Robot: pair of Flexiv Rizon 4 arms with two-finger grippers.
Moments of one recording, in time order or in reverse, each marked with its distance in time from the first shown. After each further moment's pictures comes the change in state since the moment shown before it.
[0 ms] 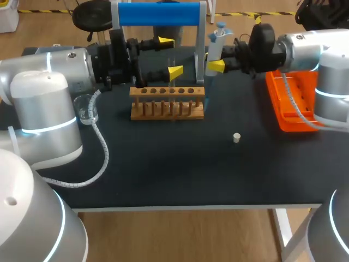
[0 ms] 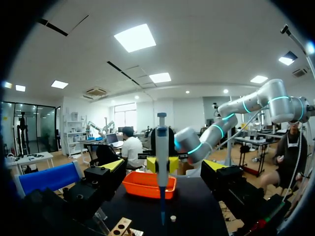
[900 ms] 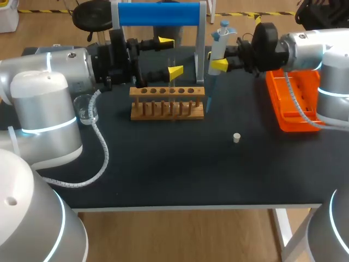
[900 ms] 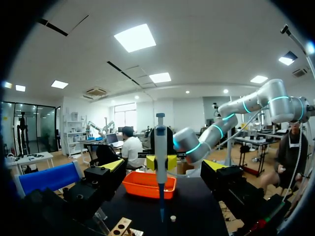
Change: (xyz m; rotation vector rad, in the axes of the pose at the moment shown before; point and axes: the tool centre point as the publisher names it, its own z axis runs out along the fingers) left arm 0.000 0.000 0.000 0.000 0.000 0.000; right arm -0.003 0.003 -0.015 -0.005 -0.003 0.005
